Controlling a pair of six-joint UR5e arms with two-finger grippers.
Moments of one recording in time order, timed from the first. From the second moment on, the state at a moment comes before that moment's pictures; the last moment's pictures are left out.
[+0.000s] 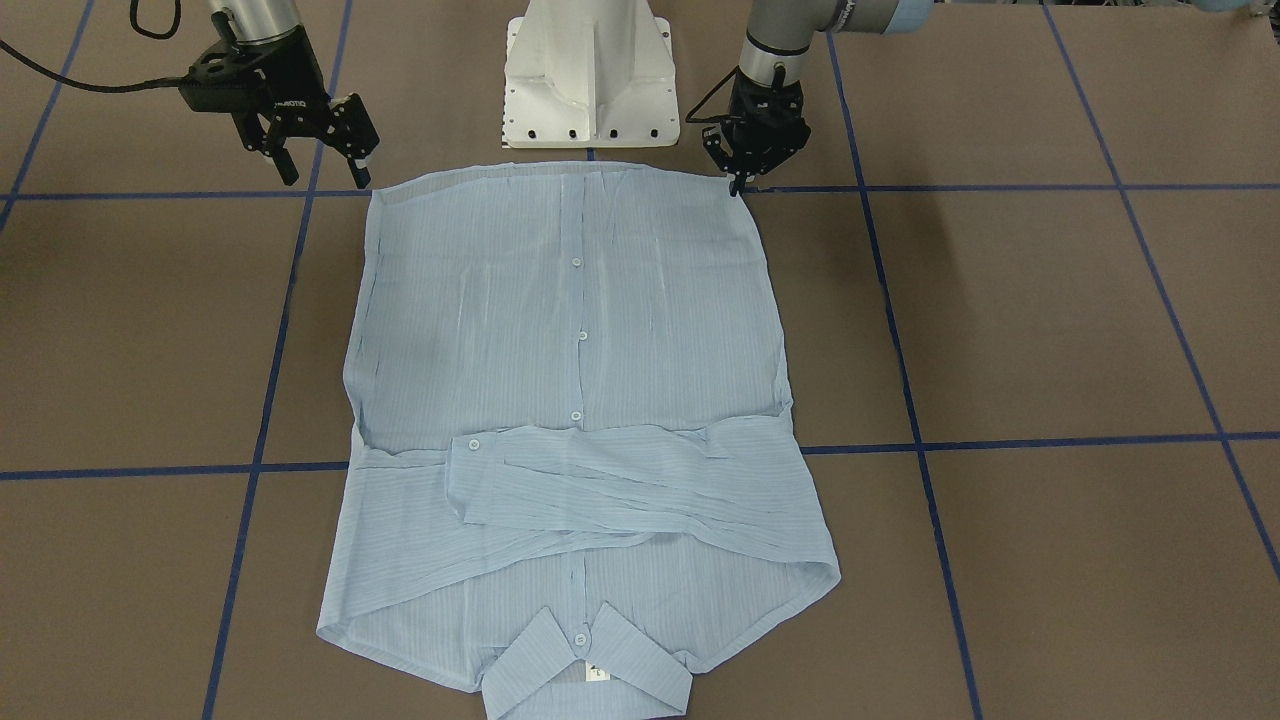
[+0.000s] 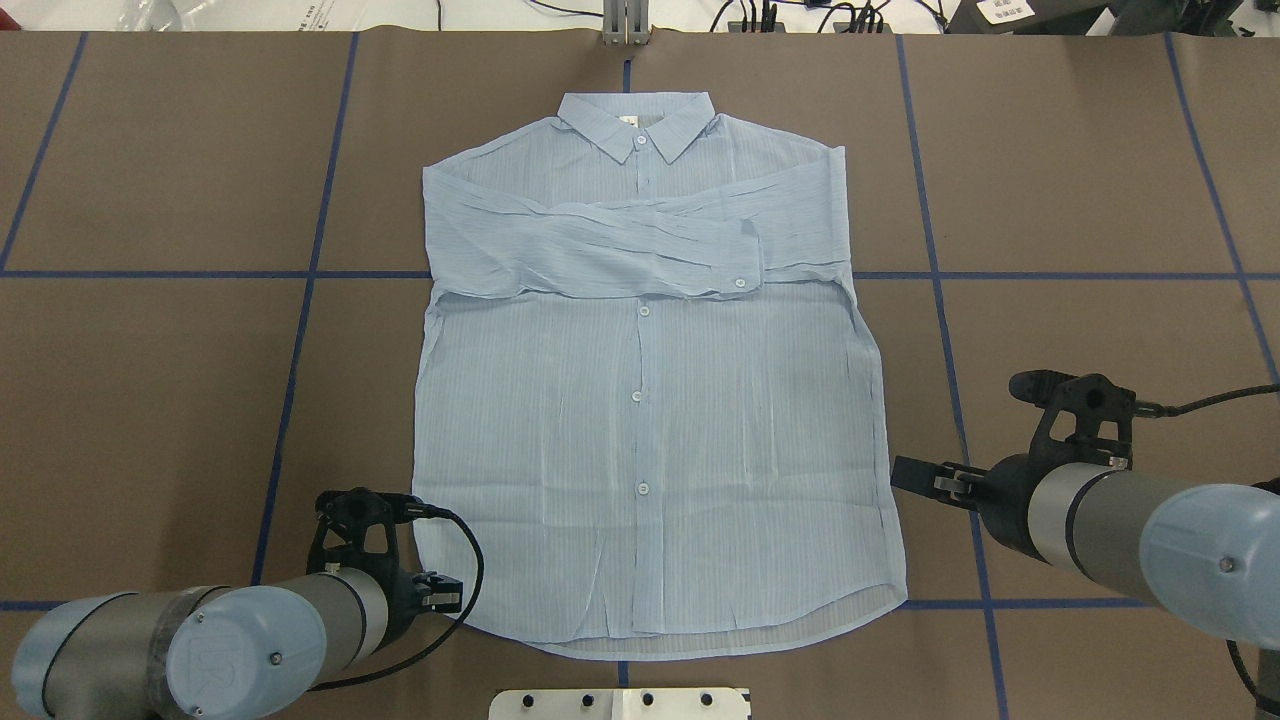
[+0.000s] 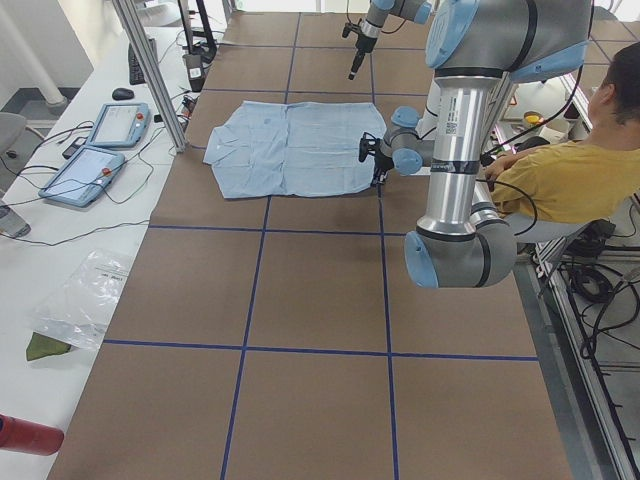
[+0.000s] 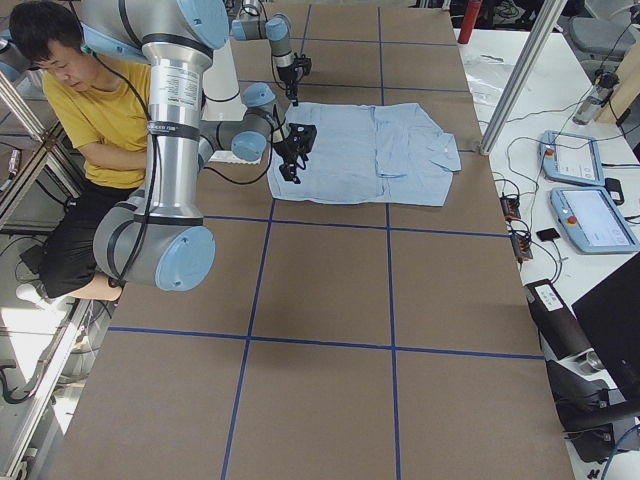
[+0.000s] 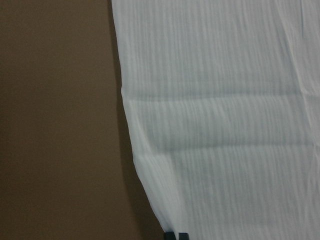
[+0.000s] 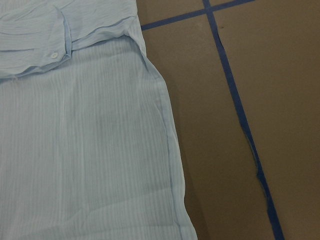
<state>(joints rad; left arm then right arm) -0.12 -1.75 -2.07 -1.79 -1.45 -1.43 0.29 -1.69 2.33 -1.31 1.46 1.59</state>
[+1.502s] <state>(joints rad) -0.11 -1.79 -2.08 -1.79 -1.45 -1.44 0.04 -1.78 2.19 -1.13 1.16 1.72</state>
